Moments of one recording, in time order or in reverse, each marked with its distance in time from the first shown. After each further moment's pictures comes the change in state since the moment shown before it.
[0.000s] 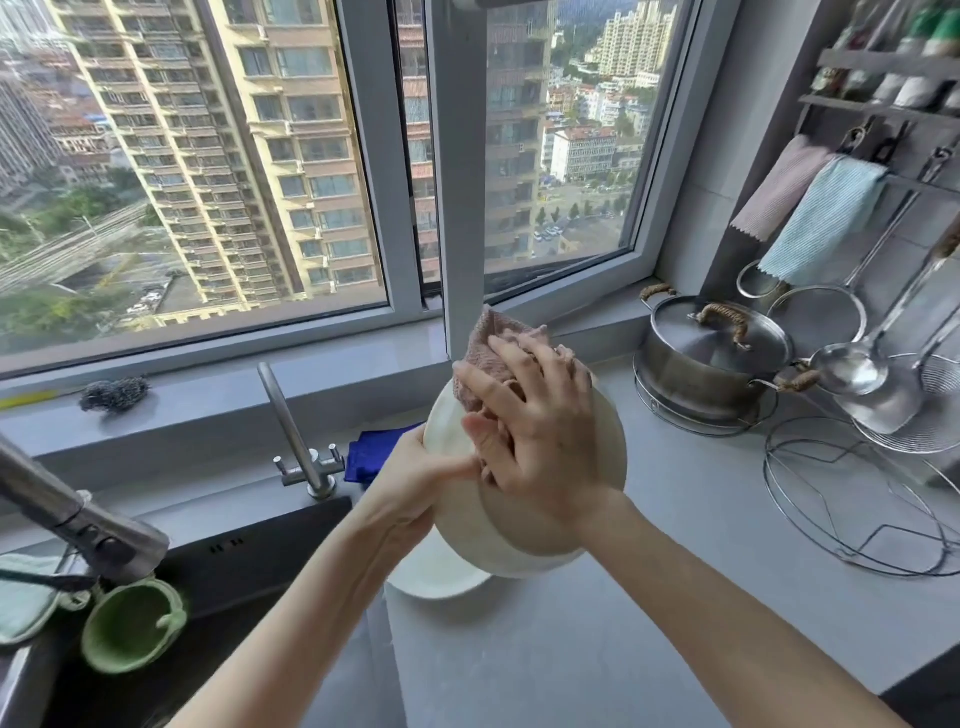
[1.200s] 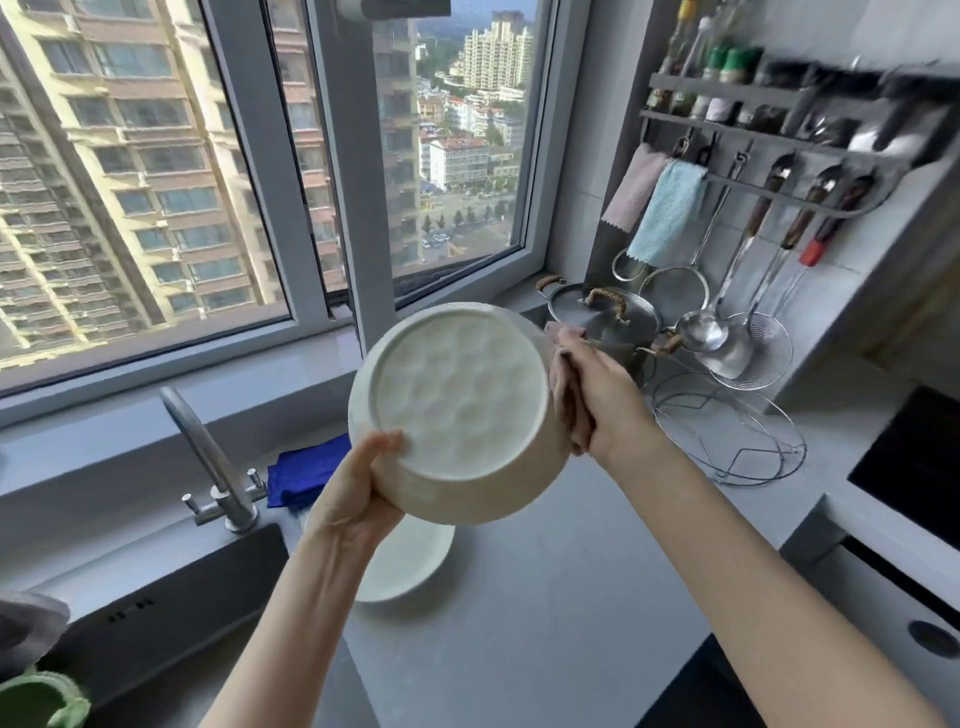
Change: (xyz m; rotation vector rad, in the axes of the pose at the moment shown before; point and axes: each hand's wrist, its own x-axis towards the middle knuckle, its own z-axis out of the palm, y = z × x) left_hand 0.011 -0.022 -0.012 -0.549 -0.171 -0.187; right_hand -0.011 0.024 -0.070 1.151 0.260 1.294
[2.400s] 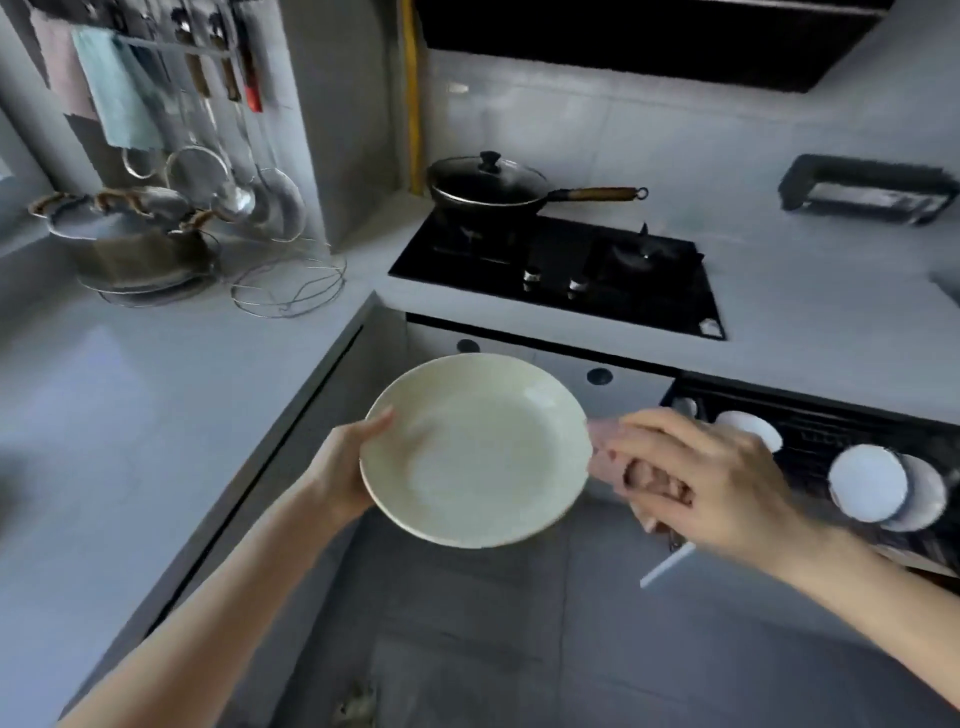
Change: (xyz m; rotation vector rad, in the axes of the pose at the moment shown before) left_hand -0.220 -0.381 0.192 0.596 -0.364 -0.670; right_hand -0.518 0.025 -0.473 -1.726 0.337 -0.721
